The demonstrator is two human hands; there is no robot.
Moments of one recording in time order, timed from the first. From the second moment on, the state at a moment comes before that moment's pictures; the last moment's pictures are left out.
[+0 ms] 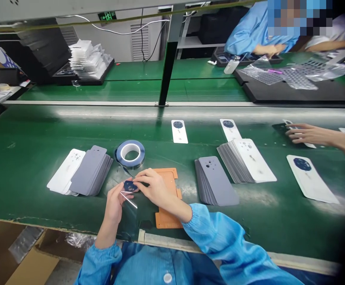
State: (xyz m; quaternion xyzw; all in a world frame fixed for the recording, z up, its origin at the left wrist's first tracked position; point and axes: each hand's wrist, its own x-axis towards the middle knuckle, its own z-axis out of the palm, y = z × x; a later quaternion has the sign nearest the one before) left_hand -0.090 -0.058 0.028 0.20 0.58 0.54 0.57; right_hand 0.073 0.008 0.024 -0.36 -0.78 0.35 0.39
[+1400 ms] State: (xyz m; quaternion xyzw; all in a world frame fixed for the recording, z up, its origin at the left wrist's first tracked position) left_hand -0.020 -0.009 0.001 0.49 0.65 0.36 0.45; right_hand 0.190 0.044 0.015 -0.56 -0.68 0.44 0.19
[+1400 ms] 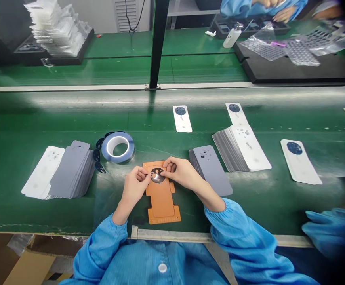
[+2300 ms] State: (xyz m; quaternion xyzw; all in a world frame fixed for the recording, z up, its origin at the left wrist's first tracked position) left_hand -0.021 -0.011 0.006 0.54 0.67 0.32 0.40; right_hand 0.214 0.034 0.024 -0.54 -0.71 0.40 0.20
